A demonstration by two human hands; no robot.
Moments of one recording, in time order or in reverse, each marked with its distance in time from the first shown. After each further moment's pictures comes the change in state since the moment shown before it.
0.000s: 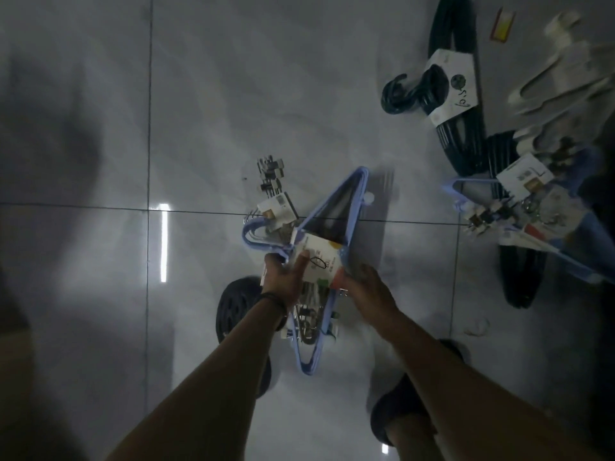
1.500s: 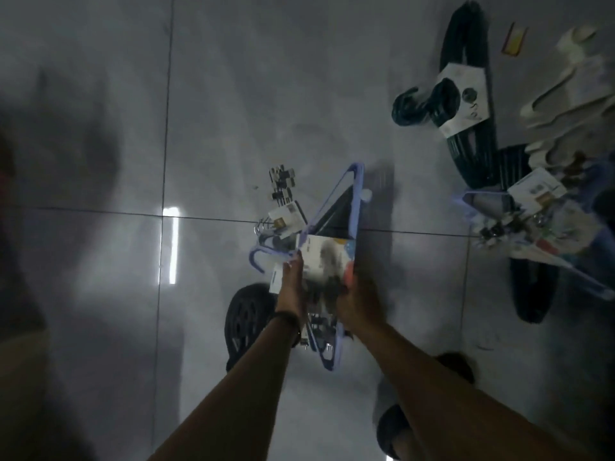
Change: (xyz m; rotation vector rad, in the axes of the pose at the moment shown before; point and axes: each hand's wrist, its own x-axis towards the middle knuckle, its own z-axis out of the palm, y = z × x) left_hand -0.030 0.012 0.004 -0.442 -0.093 -0.024; right_hand -0.006 -0.021 0.035 -0.210 0.043 -0.226
